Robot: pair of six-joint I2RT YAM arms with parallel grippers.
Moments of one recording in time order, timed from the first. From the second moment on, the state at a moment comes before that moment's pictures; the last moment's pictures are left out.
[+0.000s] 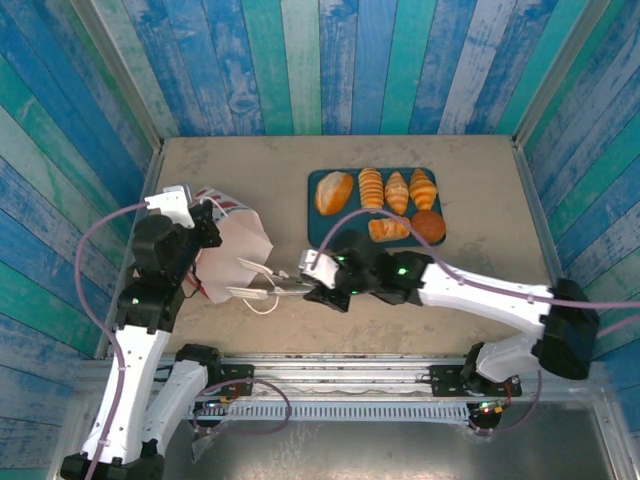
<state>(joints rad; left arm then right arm) -0.14 0.66 0.84 -0.42 0.02 -0.28 1.09 1.43 1.06 -0.38 -0.22 -0.18</state>
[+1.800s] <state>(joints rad) -0.14 0.72 0.82 -0.34 0.11 -0.30 1.04 2.17 1.71 -0.19 -0.46 1.04</state>
